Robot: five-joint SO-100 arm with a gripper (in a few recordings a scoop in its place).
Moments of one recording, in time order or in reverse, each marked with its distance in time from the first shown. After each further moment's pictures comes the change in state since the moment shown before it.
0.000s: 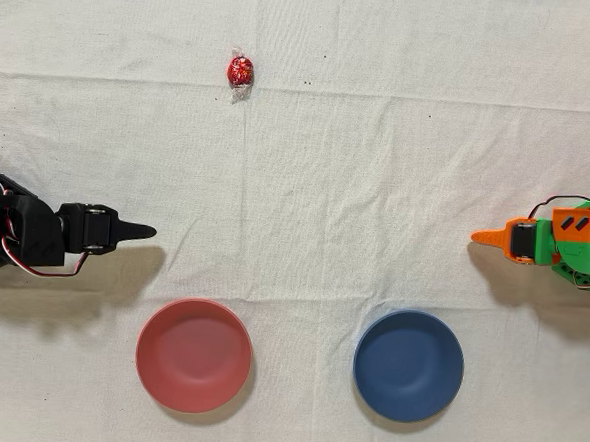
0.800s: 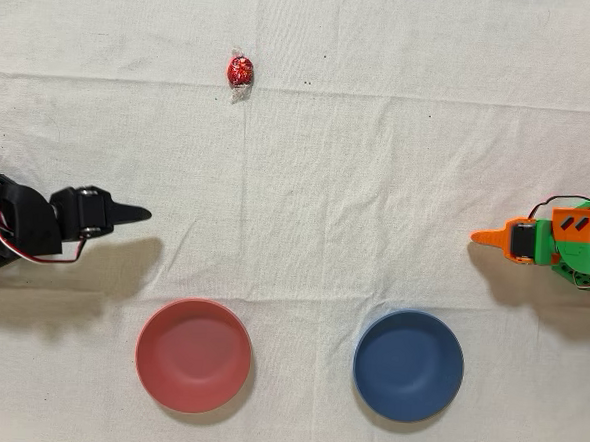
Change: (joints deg) arm -10.5 -10.8 -18.3 6.9 -4.9
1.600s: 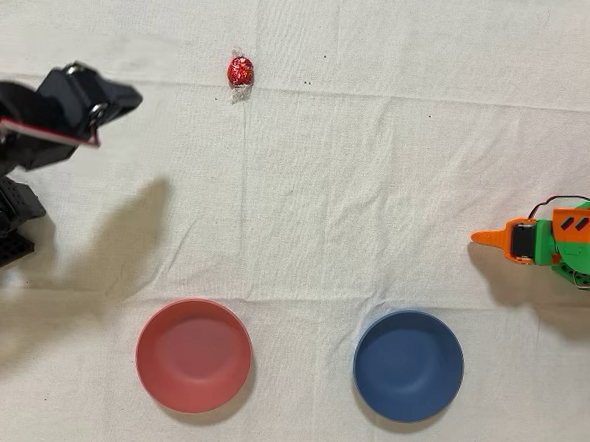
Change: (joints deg) arm -28.7 -50.4 -50.4 10.5 8.6
